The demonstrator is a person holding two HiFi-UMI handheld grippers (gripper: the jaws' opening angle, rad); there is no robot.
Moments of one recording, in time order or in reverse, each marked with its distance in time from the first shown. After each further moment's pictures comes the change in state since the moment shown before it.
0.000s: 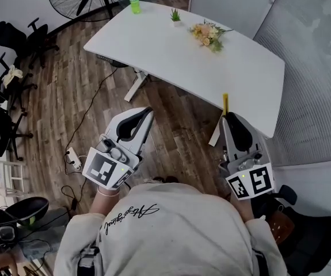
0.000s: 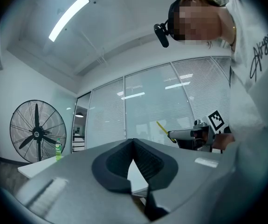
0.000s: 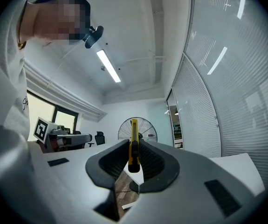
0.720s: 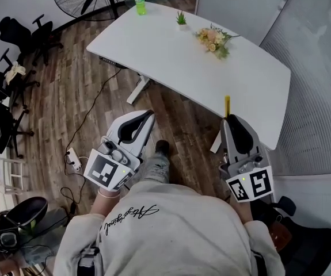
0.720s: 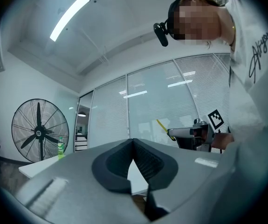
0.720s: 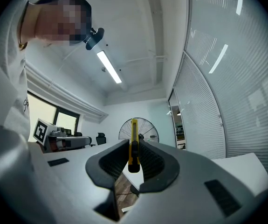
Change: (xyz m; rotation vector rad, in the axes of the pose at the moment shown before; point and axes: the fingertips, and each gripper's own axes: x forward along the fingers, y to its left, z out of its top) left arm 0.037 0.034 -0.027 0.000 0.032 0.036; right arm 0.047 -0.036 -0.018 0.019 -0.010 0.037
